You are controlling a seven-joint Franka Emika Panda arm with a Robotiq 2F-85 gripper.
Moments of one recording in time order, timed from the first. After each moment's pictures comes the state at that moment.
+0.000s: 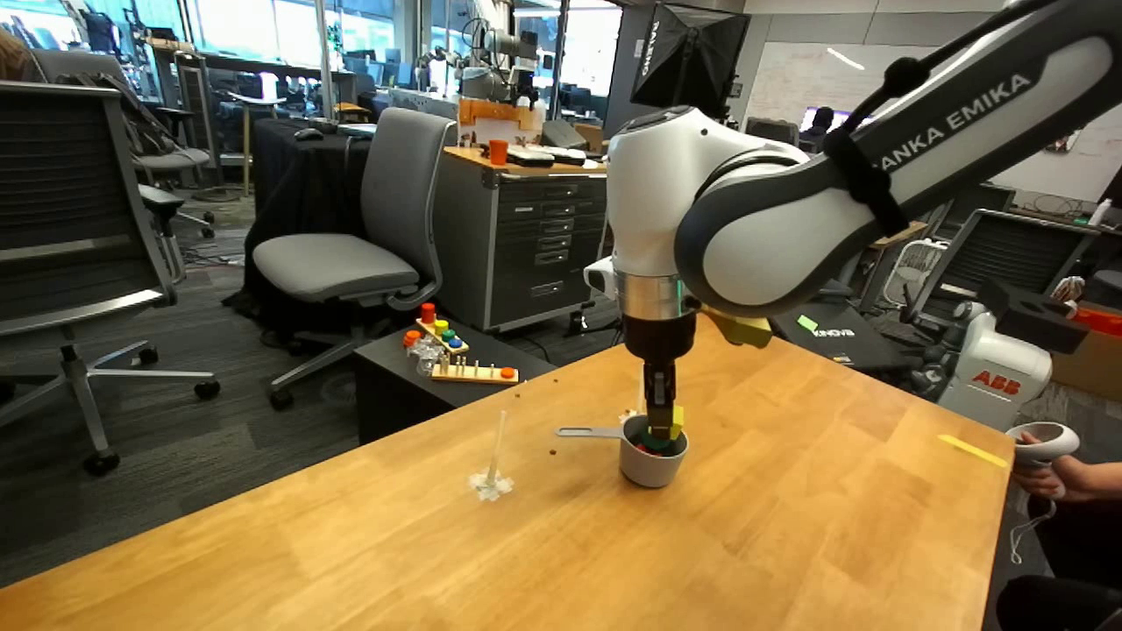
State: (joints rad) arm 0.21 0.76 0.09 -1.60 -0.38 2.18 -0.22
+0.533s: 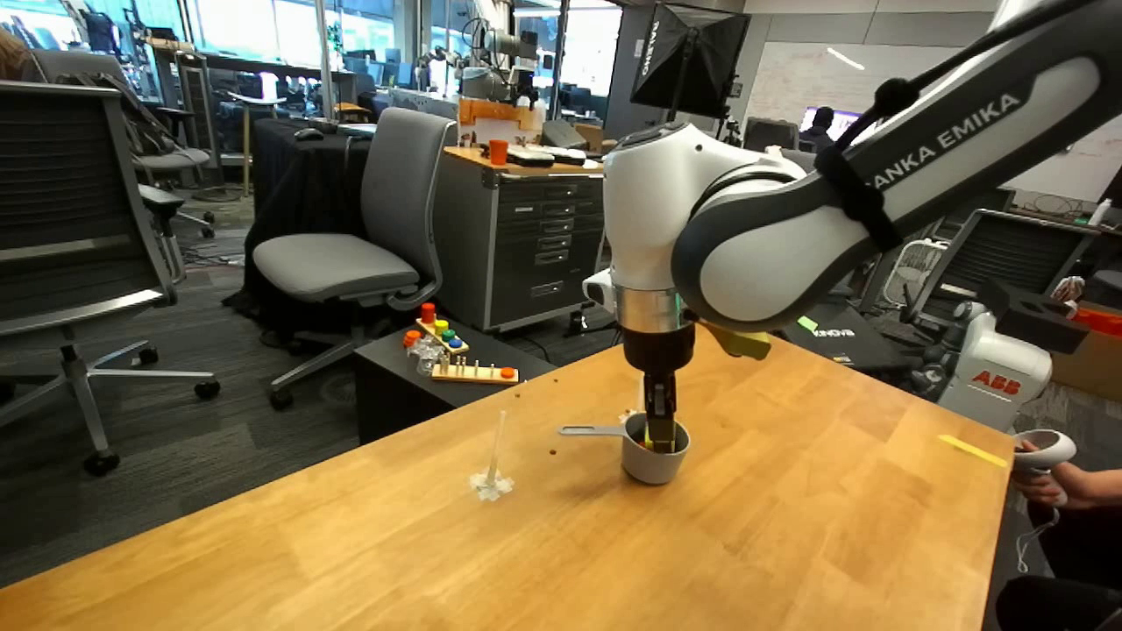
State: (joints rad) arm 0.22 0.78 0.09 -1.60 -0.38 2.18 -0.21
